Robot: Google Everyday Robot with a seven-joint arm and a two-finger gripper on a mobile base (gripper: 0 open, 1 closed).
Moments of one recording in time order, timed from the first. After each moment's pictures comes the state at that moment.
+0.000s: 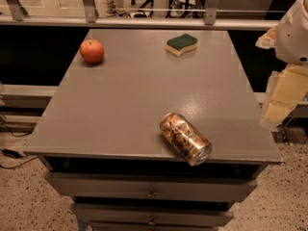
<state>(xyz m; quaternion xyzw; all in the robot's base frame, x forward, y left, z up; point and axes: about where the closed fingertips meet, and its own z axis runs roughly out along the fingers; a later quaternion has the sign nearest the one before) 0.438 -0.217 0.976 -0.60 0.78 -0.03 0.16</state>
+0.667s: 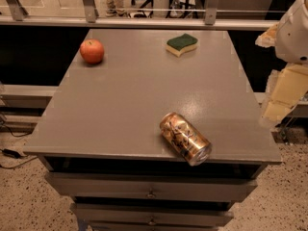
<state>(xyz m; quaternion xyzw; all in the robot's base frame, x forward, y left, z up) 0.439 -0.215 0.978 -0.60 0.78 -0.04 0.17</state>
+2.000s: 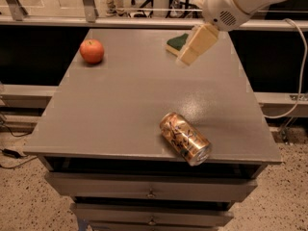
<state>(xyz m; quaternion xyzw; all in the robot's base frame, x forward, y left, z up) 0.602 -0.102 0.998 -0.58 0.72 0.05 0.38</state>
